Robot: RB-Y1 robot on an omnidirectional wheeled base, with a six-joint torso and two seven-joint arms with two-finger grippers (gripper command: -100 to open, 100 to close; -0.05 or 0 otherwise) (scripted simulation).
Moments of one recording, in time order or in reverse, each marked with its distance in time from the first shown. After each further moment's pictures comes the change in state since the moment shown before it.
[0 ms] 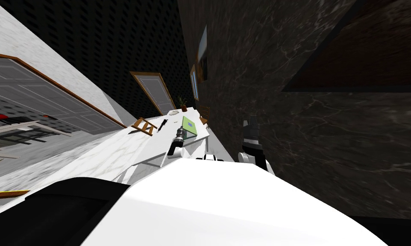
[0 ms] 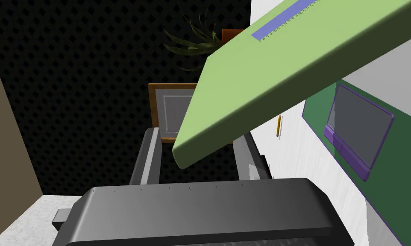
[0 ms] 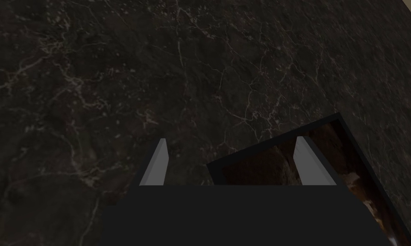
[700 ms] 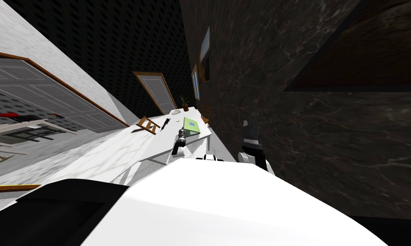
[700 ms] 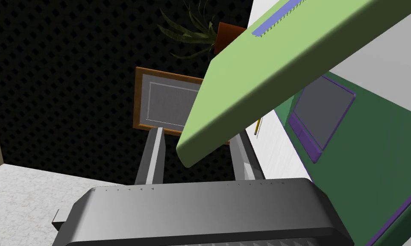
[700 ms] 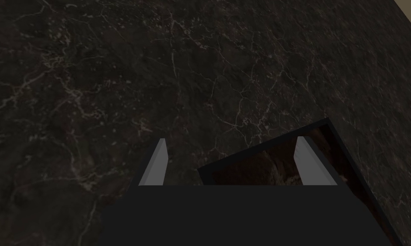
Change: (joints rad) left arm -0.072 -0.016 0.003 0.191 0.065 -0.168 0.087; right arm 0.000 0.000 0.000 0.000 0.000 0.000 0.000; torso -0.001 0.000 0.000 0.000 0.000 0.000
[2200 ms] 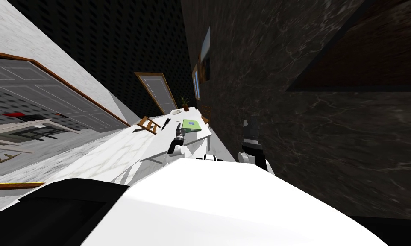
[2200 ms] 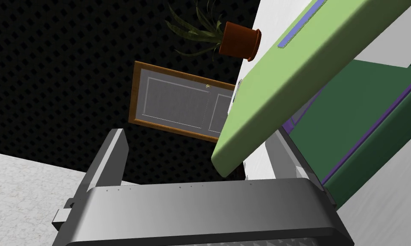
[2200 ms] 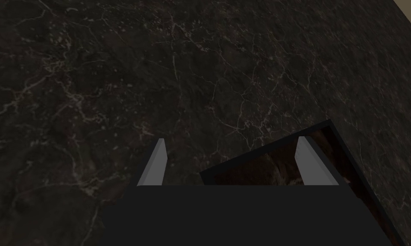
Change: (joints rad) left arm 0.020 -0.008 0.021 -0.170 0.041 0.148 0.023; right arm 0.000 0.000 0.000 0.000 0.000 0.000 0.000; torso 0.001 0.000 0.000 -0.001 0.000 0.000
